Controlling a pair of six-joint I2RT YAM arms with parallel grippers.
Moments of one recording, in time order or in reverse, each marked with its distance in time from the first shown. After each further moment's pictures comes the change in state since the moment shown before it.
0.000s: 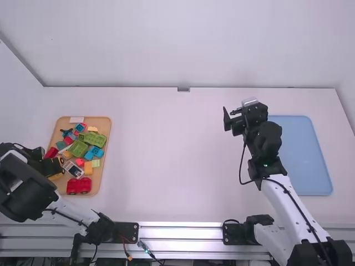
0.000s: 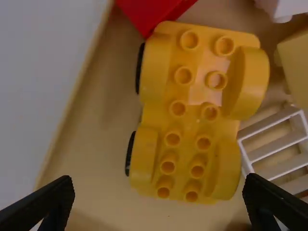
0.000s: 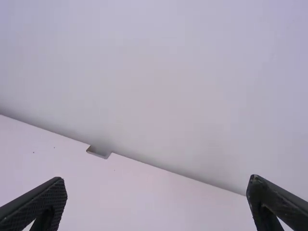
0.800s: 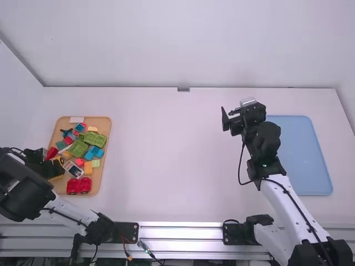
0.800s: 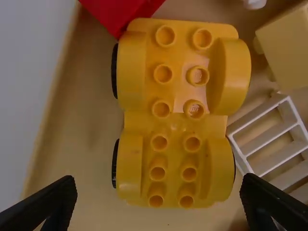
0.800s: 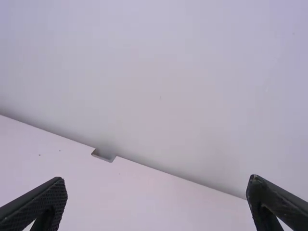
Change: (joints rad) left arm 0.021 0.034 0.000 0.005 0.082 0.118; right arm 0.019 0.000 0.000 0.007 0.000 0.003
